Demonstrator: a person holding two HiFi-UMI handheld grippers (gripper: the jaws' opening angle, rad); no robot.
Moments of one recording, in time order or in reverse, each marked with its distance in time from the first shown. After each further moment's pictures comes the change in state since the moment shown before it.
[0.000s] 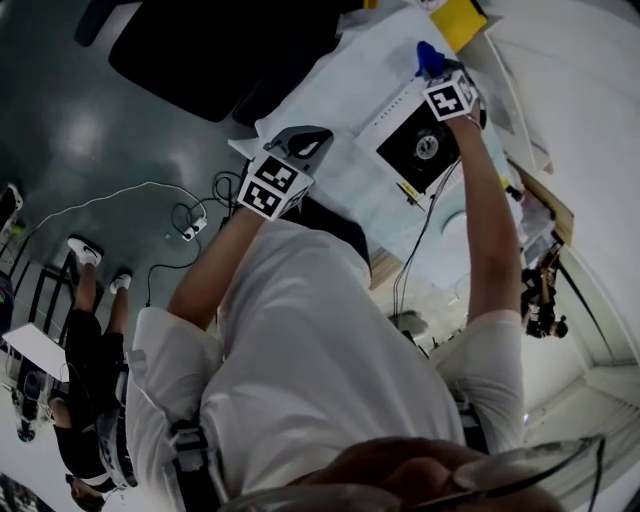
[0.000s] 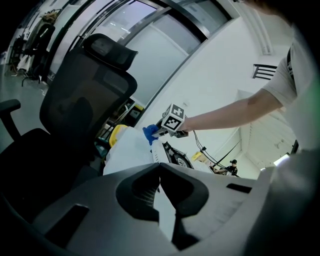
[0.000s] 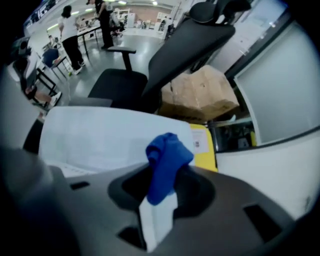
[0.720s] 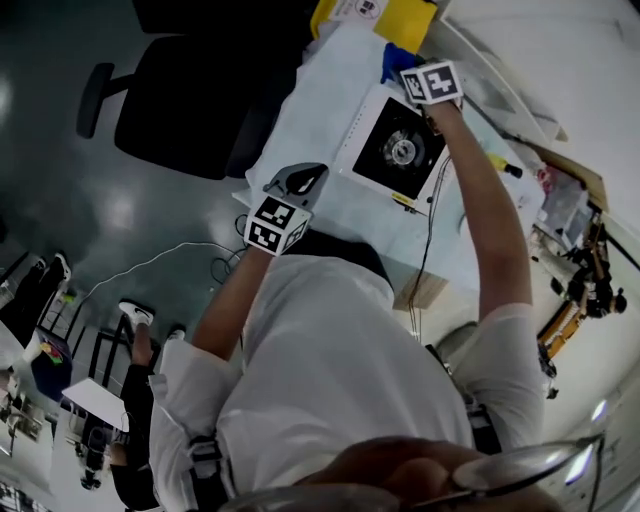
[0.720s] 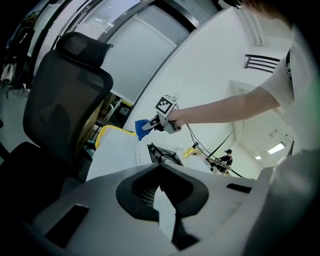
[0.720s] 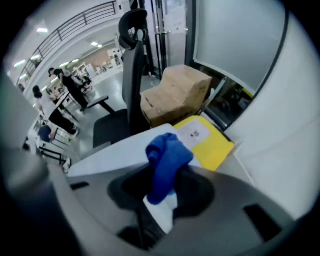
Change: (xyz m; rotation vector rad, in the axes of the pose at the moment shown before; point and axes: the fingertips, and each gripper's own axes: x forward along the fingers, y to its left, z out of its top) left arm 0.037 -0.057 0.022 0.094 0.074 -0.057; right arm -0.034 -0.043 -0.018 0.562 -0.196 0.237
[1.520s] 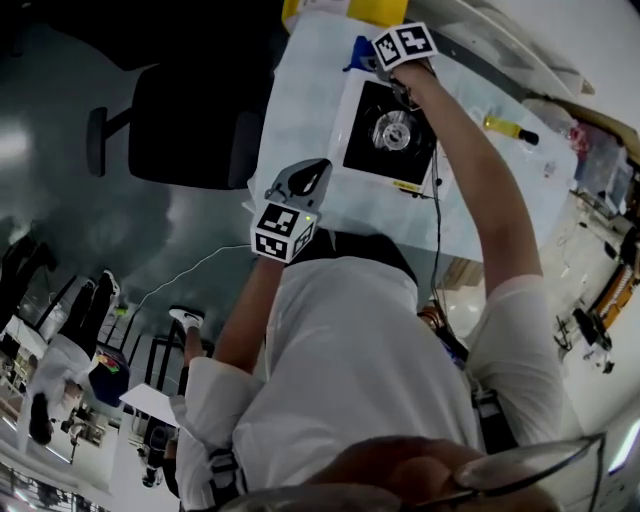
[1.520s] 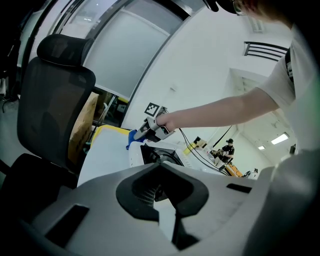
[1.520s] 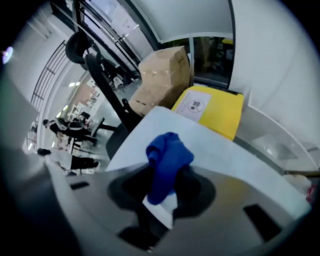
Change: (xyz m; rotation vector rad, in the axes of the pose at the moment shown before) left arm 0.048 -0.027 0.018 0.068 0.080 0.034; right arm 0.053 -0.007 -0.046 0.449 0.071 0.284
